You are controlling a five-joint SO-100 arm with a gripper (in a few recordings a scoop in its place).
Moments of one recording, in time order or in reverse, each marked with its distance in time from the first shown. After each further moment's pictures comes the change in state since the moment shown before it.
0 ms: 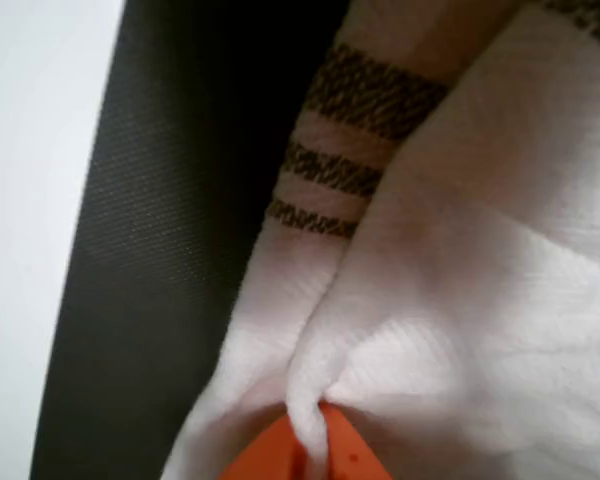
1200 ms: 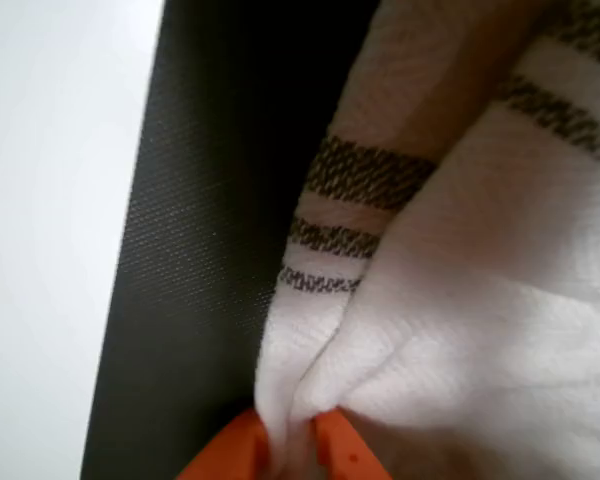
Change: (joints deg) arm 0.6 -10.9 -14.5 3.3 3.8
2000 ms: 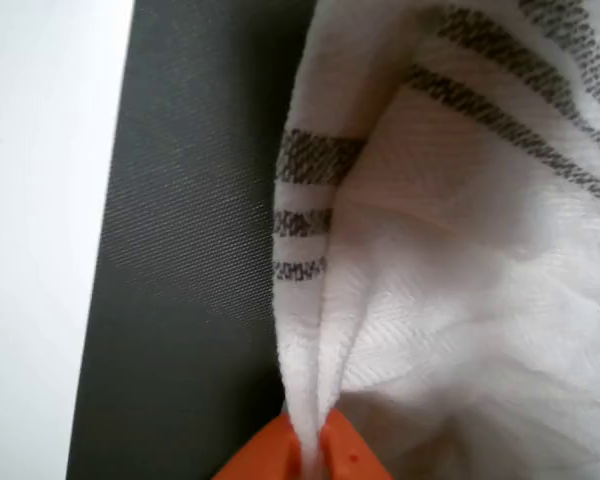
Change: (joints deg) arm 1.1 11.5 6.4 1.0 -1.6
